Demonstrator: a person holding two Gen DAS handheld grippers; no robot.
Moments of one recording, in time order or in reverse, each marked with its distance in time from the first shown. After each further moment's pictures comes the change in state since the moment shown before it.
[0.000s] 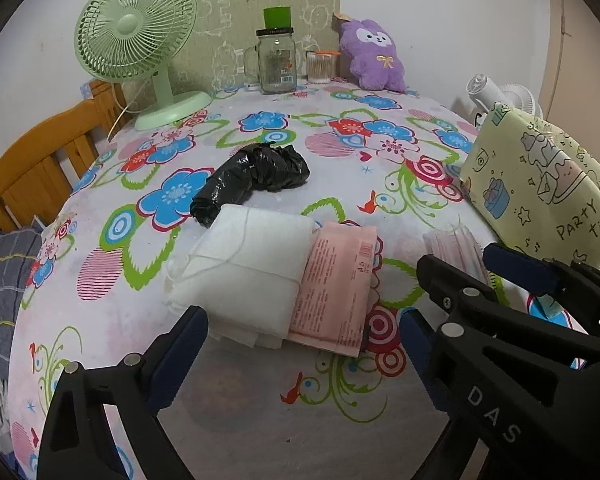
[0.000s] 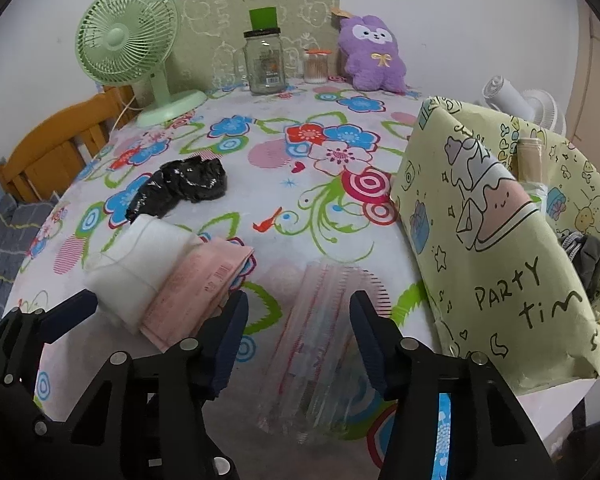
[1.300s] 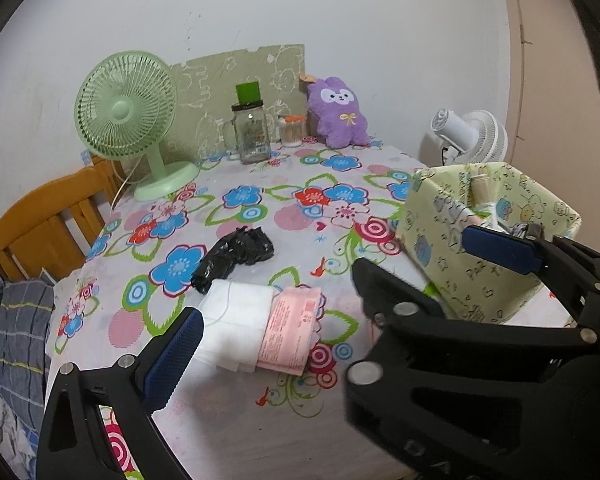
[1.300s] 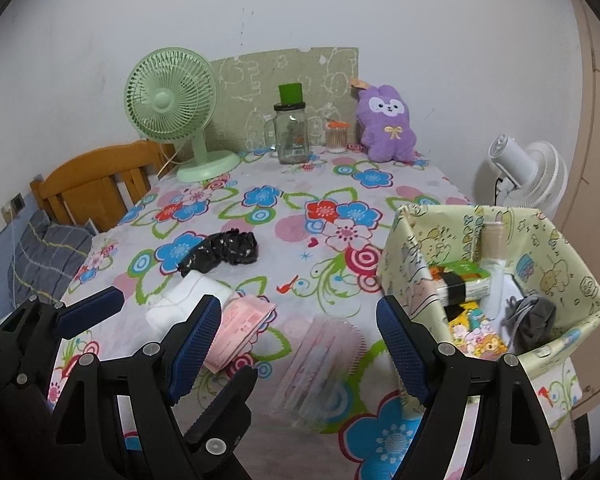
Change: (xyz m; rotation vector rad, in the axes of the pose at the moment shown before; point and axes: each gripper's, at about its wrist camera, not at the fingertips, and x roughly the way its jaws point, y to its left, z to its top) left arm -0.072 -0.030 0.015 0.080 -0.168 -0.015; right arm -0.078 -0.010 0.016 -0.059 -0.196 0.089
